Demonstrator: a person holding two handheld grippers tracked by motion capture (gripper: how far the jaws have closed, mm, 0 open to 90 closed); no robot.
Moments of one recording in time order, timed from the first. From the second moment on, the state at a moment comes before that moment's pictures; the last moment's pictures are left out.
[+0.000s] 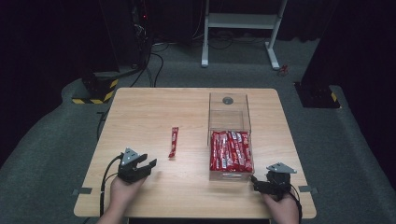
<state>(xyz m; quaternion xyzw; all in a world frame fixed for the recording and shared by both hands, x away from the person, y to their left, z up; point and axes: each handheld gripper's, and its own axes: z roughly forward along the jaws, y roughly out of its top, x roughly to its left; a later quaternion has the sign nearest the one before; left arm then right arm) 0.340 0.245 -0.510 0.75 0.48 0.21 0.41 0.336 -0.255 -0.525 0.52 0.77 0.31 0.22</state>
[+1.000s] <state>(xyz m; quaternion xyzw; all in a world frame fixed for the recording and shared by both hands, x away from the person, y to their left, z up) 0.305 0.269 -0.529 0.78 0.47 0.21 0.35 0.336 -0.255 -0.525 0.51 0.77 0.31 0.21</state>
